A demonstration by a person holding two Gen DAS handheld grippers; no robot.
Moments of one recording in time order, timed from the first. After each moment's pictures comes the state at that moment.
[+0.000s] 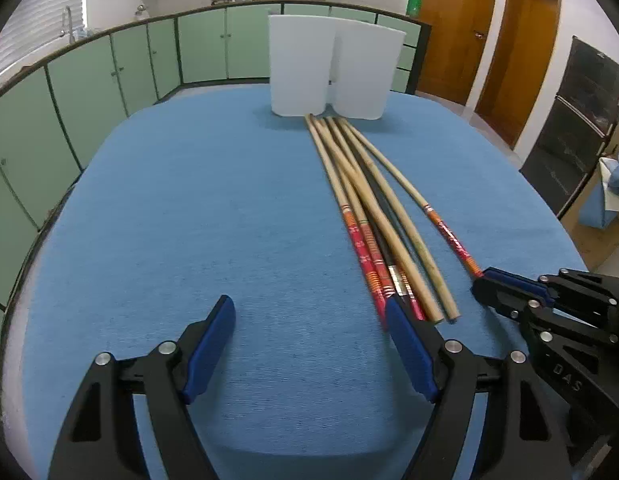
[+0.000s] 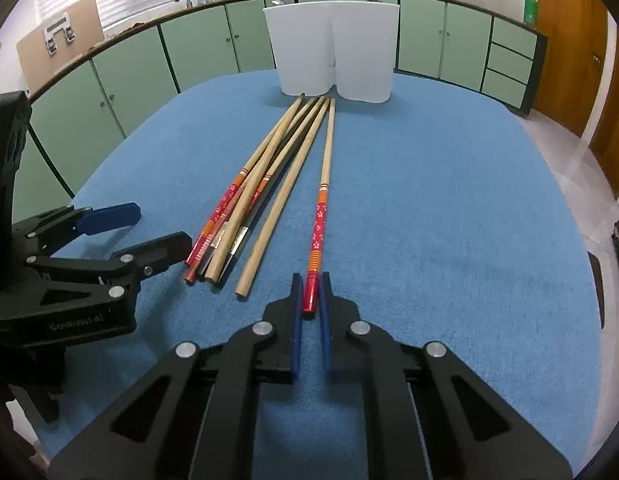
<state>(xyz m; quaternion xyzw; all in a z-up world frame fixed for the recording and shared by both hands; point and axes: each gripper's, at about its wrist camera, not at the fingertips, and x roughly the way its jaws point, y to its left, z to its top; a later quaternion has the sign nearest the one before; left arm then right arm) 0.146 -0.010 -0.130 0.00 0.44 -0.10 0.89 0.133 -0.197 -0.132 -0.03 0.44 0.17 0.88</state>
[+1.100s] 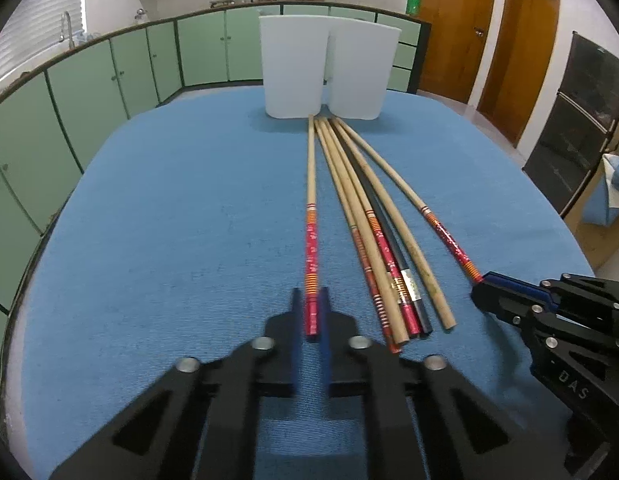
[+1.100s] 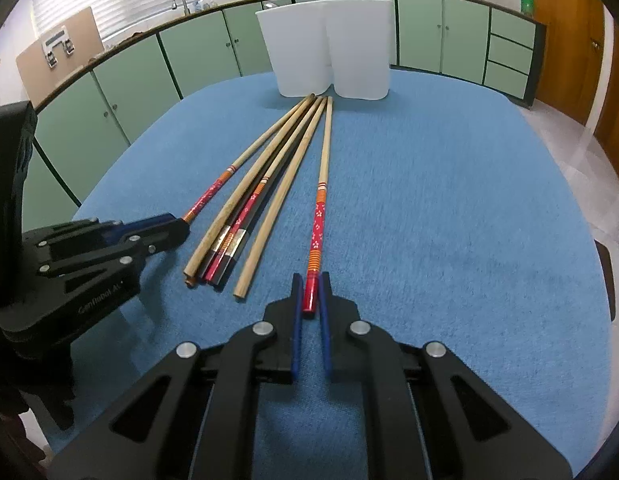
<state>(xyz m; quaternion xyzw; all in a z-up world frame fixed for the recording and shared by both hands) 0.148 -0.017 -0.131 0.01 0.43 -0.09 0.90 0.133 -0.208 -0.134 -0.01 0.44 0.18 0.88</state>
